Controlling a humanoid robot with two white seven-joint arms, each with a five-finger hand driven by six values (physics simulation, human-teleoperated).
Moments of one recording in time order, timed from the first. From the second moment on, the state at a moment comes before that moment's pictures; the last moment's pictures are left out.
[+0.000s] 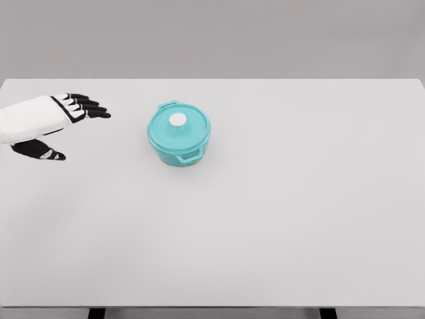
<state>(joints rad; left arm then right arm) -0.33 0.89 -0.17 -1.63 -0.25 -0.61 -0.61 0.02 0.00 0.75 -0.08 0.35 -0.21 0.09</state>
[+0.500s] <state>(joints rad) -0.64 0.83 -0.27 -1.64 -0.25 -0.61 -0.61 0.04 0.00 0.75 -0.08 0.35 -0.21 0.09</state>
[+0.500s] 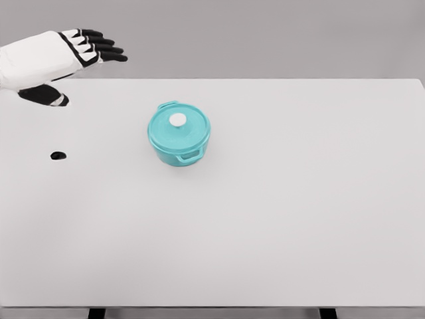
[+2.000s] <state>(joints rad) -1.01 0.57 -0.91 -1.30 -0.43 -0.61 -0.61 0.04 0.00 0.75 -0.08 0.35 -0.21 0.09</state>
